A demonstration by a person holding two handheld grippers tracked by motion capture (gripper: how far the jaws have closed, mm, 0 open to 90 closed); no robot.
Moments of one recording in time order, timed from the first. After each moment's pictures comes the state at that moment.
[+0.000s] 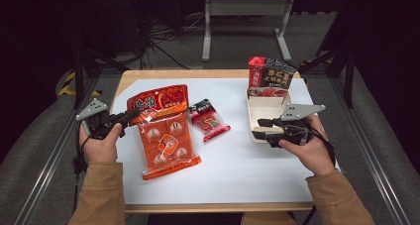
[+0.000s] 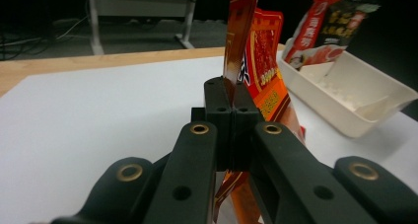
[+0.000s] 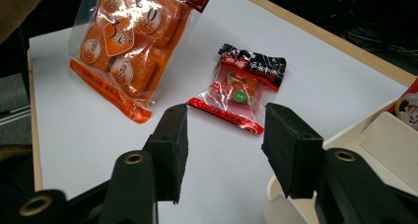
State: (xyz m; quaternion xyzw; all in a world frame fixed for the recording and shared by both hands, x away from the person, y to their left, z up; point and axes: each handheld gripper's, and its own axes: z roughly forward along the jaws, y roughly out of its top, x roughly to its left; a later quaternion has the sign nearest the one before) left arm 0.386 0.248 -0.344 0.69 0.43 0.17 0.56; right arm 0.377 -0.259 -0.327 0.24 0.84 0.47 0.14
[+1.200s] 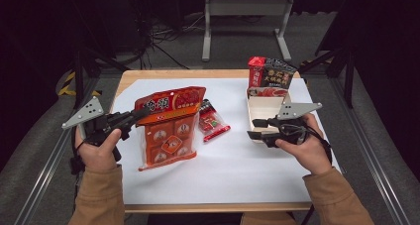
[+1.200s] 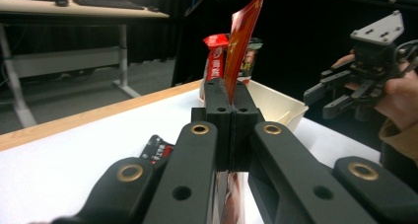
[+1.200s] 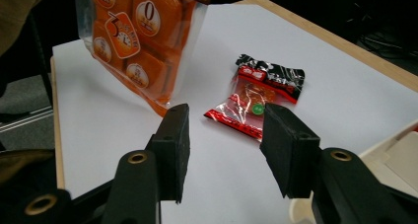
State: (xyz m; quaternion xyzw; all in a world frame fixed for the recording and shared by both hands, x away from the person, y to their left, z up) left arm 0.353 0.228 -0.304 0.69 0.29 0.15 0.64; right arm 0.375 -0.245 -0.319 0.22 0.84 0.48 0.12
